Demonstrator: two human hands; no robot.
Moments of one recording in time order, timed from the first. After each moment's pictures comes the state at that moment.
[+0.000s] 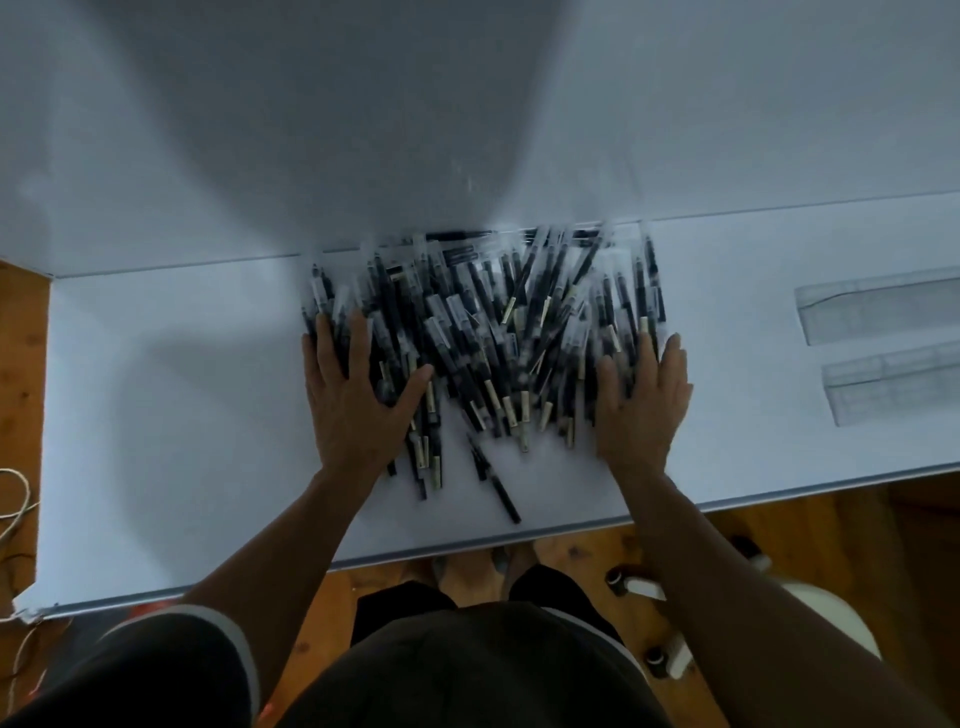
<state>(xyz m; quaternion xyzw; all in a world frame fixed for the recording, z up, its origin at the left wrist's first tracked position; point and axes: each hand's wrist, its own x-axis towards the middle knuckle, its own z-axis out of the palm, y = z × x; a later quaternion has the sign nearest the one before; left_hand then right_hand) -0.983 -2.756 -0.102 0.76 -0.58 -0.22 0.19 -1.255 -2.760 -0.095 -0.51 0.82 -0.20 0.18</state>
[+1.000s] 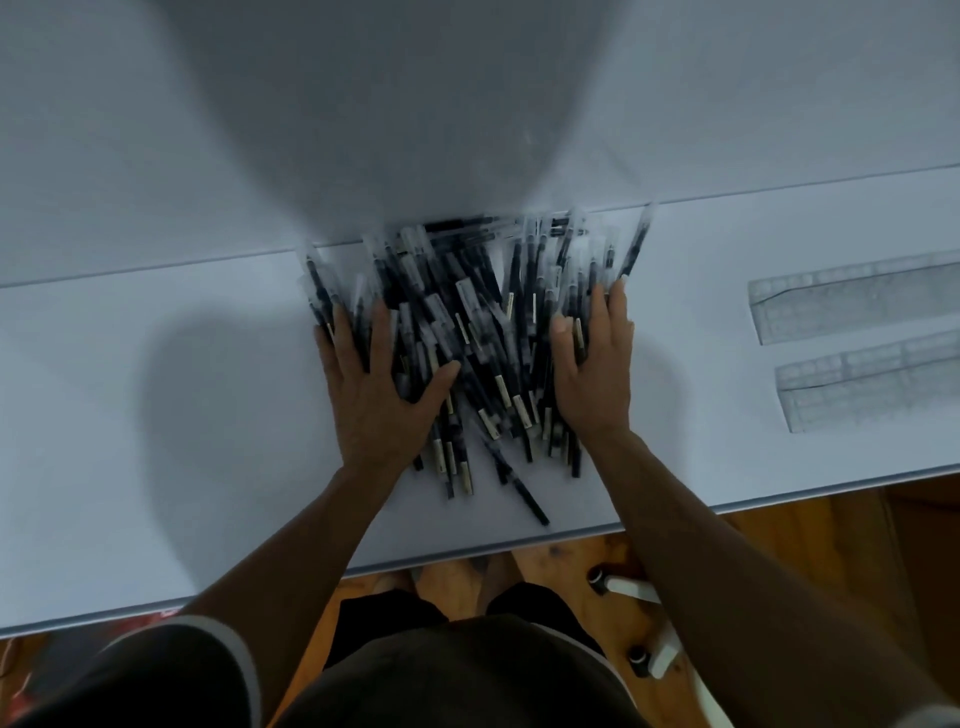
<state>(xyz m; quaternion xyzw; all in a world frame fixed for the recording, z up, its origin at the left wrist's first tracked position) -1.092 -2.778 -0.103 0.75 -0.59 -0.23 0.21 -1.300 -2.808 -0.101 -0.55 0.73 -0.29 0.30</state>
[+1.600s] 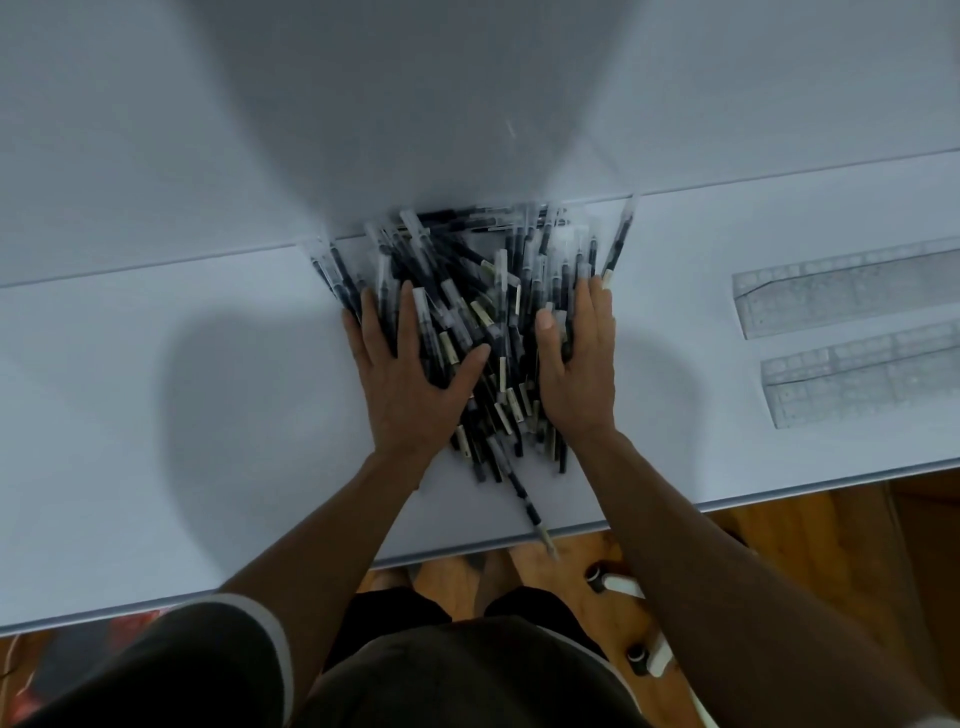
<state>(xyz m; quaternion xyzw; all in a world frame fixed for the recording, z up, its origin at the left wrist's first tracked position) -1.146 -2.792 -0.108 0.74 -0.59 -0.22 0.24 -1.310 -2.807 -0.106 -0.54 0.71 -0.32 0.32</state>
